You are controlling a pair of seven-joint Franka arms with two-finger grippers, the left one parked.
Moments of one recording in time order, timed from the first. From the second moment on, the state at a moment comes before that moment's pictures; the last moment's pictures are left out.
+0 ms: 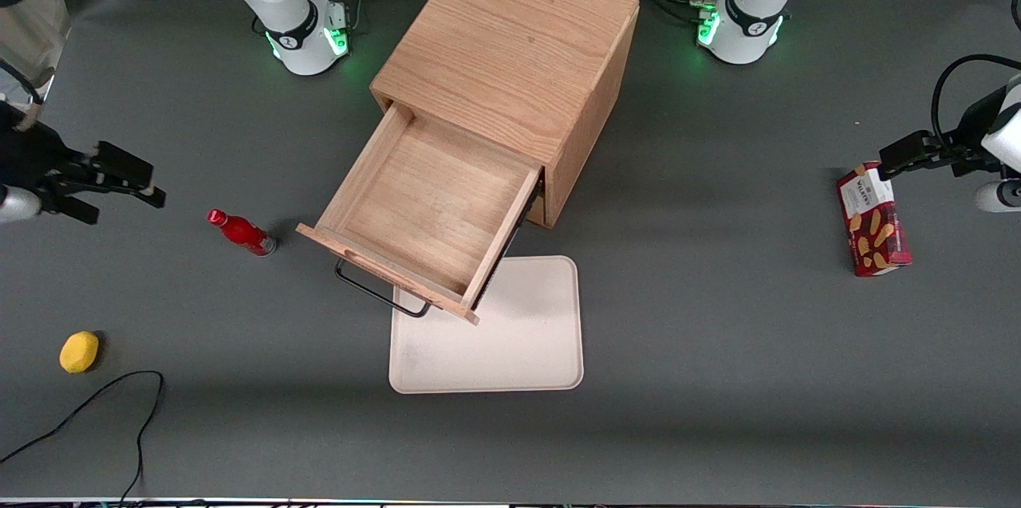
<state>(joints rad) 0.24 0.11 -0.26 -1.41 0.17 1.59 -0.11</state>
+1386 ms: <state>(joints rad) 0.14 -0.03 -0.21 -1.61 0.02 1.58 -0.07</state>
